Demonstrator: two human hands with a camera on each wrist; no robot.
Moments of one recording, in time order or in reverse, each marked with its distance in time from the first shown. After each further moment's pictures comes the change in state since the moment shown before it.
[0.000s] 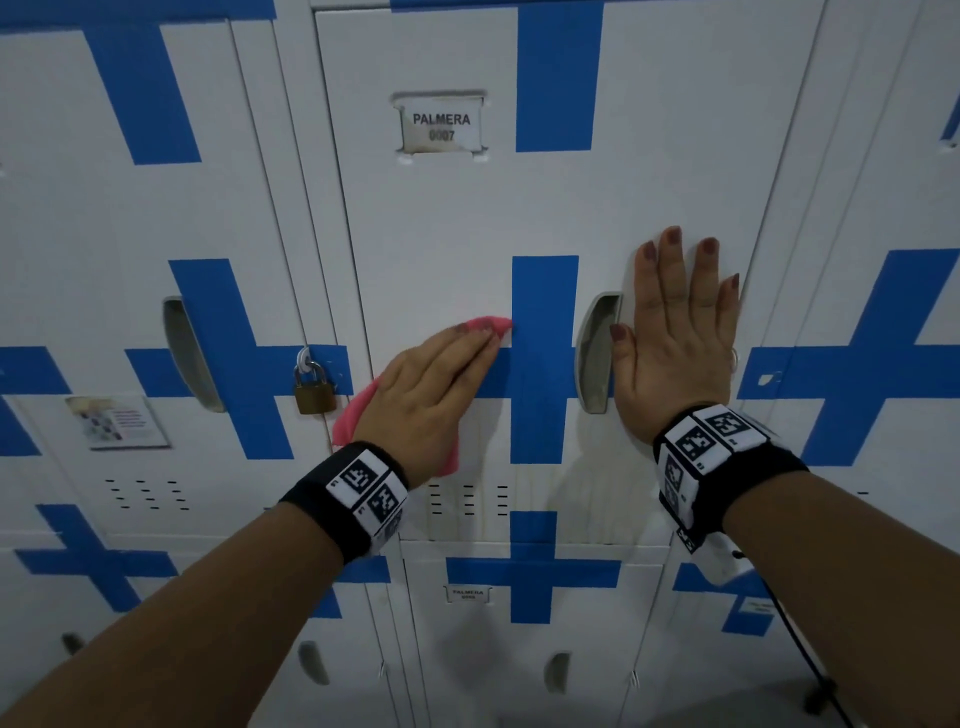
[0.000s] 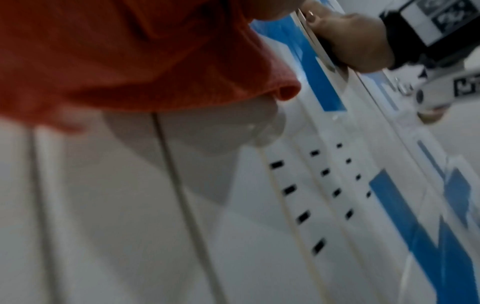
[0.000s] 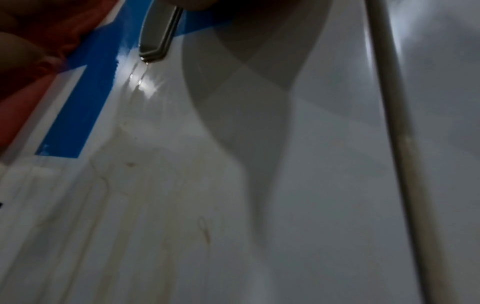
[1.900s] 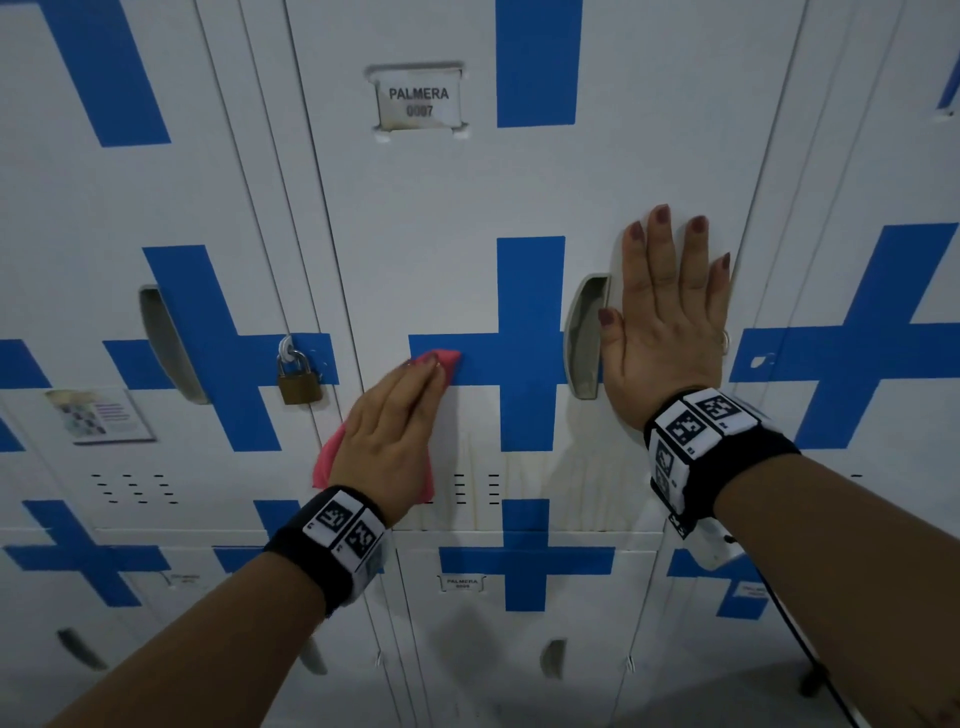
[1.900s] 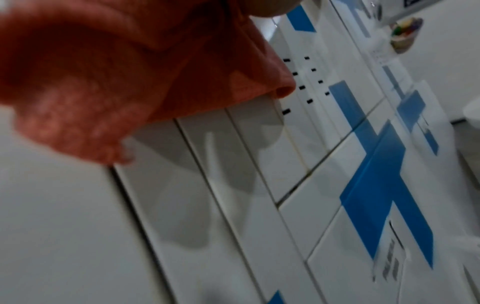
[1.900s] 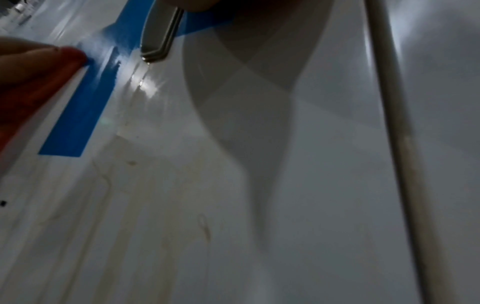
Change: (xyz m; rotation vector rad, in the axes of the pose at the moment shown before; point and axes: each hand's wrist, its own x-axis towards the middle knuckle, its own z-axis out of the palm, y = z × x) left_hand -0.047 0.012 0.019 0.037 -0.142 -0.195; right_hand 0.001 0.000 0.000 -0.032 0.011 -0.021
